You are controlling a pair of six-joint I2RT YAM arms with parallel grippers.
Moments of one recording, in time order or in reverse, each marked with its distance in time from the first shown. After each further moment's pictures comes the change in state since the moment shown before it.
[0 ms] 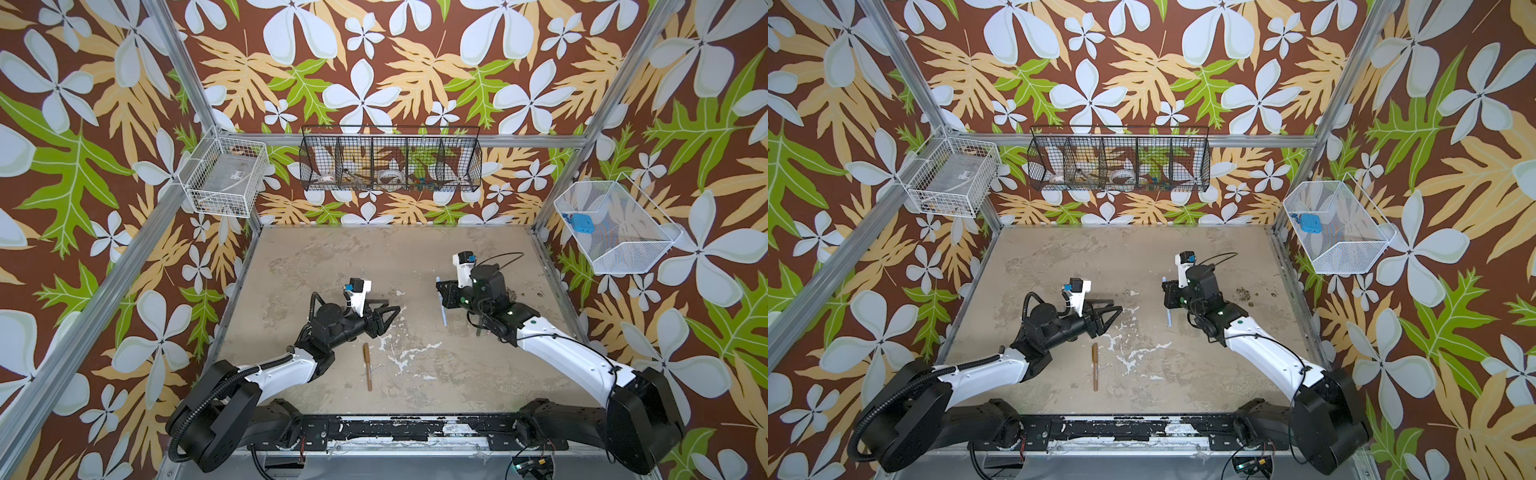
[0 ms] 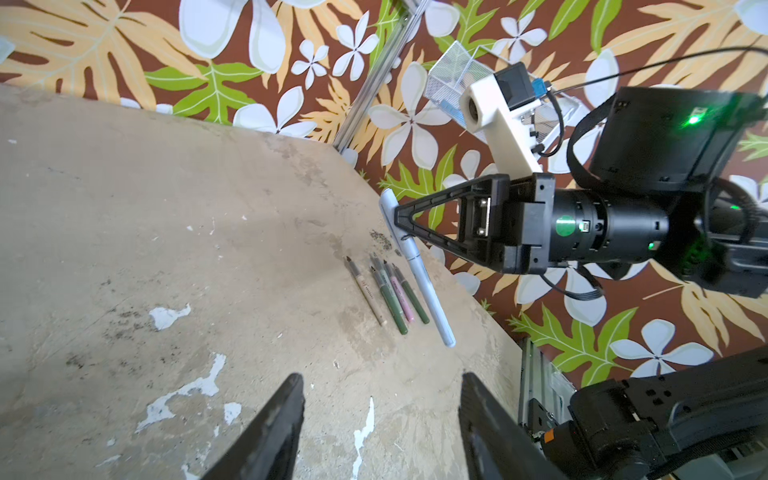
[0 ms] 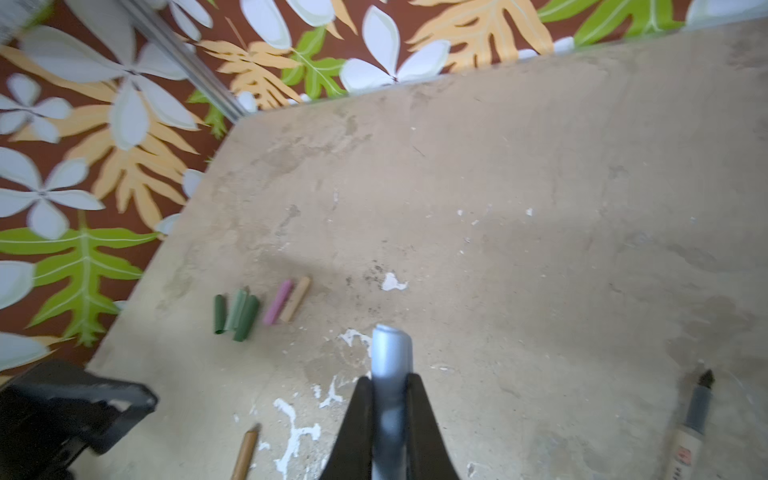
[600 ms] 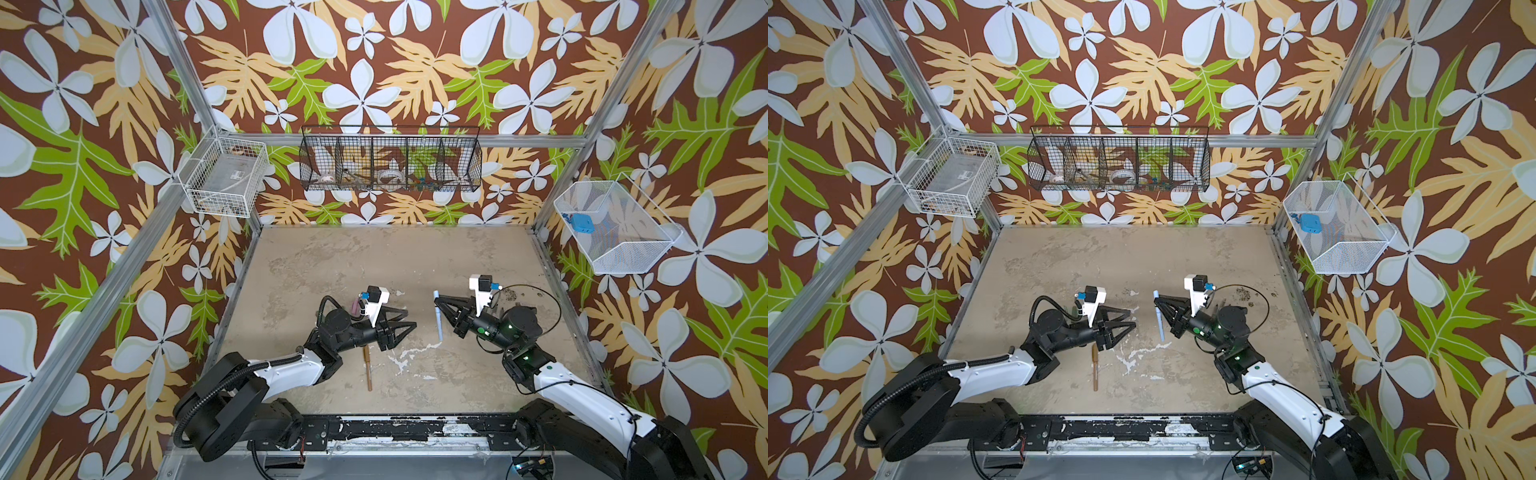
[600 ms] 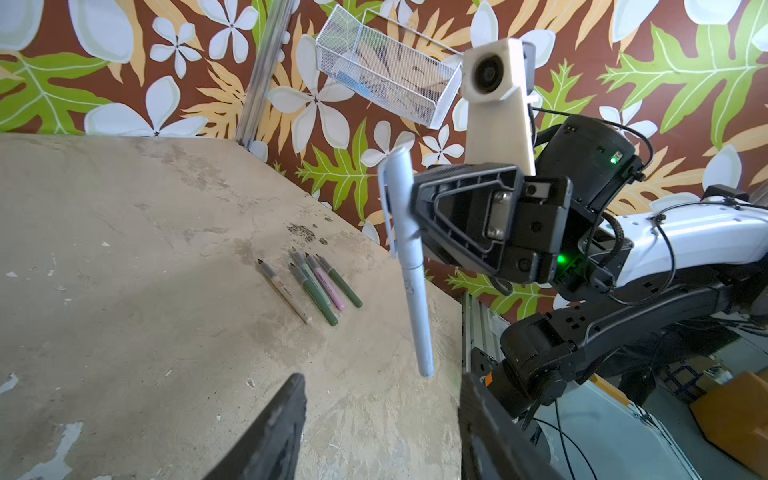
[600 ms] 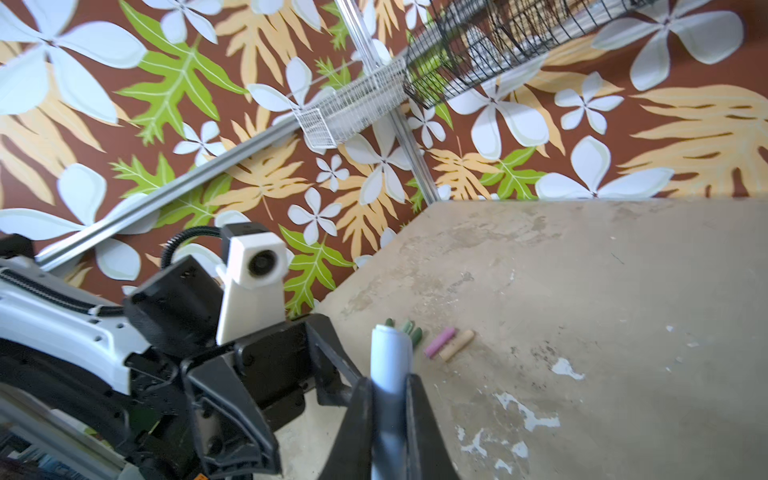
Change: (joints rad) left arm -0.120 0.068 0.021 0.122 0.115 0.059; right arm -0.001 -0.271 -0.417 0.692 -0.348 0.083
